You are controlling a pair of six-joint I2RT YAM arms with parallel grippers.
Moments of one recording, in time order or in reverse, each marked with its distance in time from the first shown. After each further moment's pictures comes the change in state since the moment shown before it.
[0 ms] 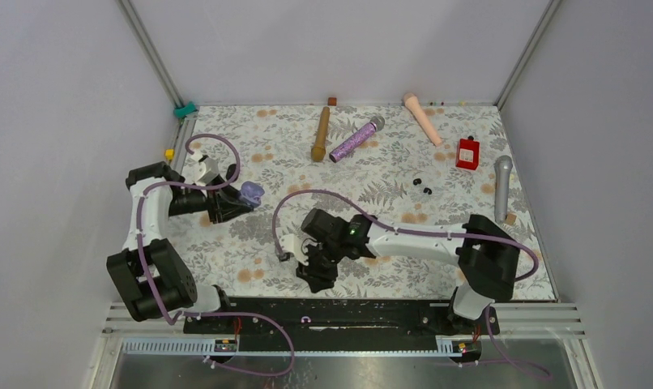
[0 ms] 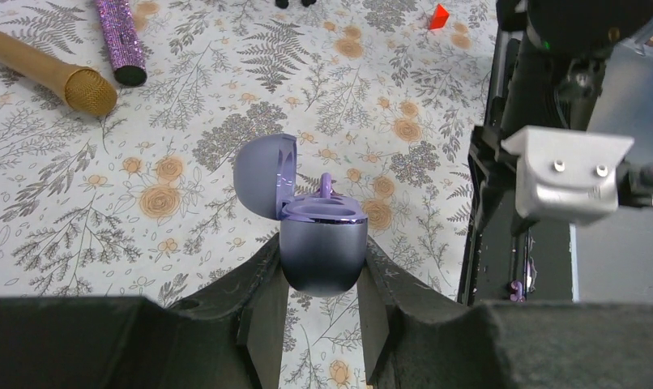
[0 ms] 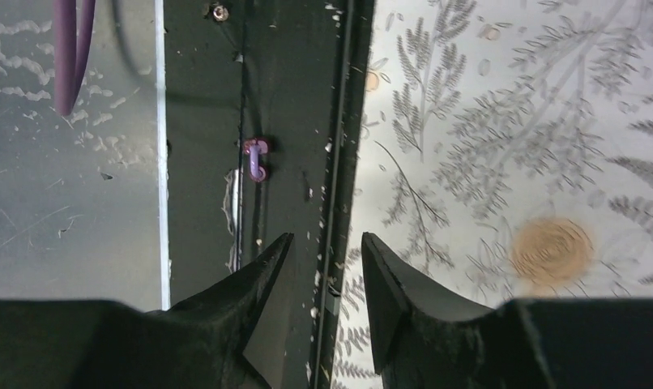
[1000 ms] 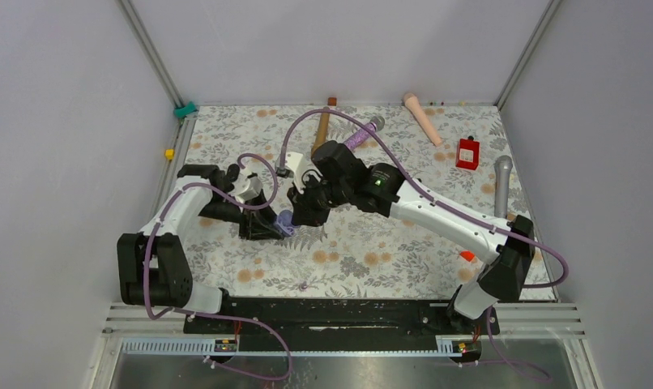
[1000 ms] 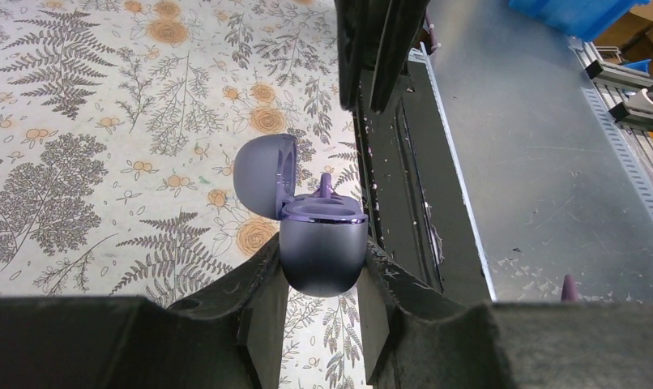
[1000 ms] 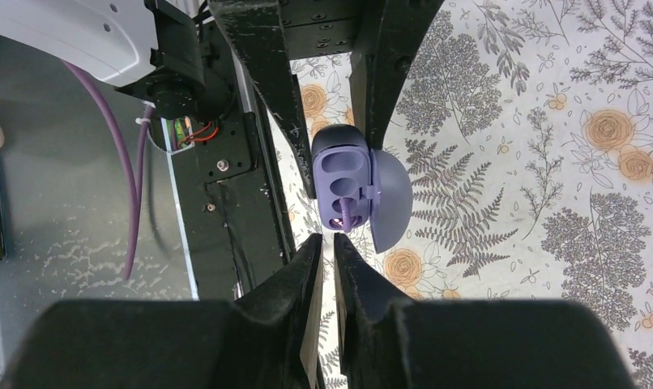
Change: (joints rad) left arm -0.375 0.048 -0.086 0.000 -0.009 0.045; right arm -0.138 -0.047 0.438 -0.127 0.111 0.256
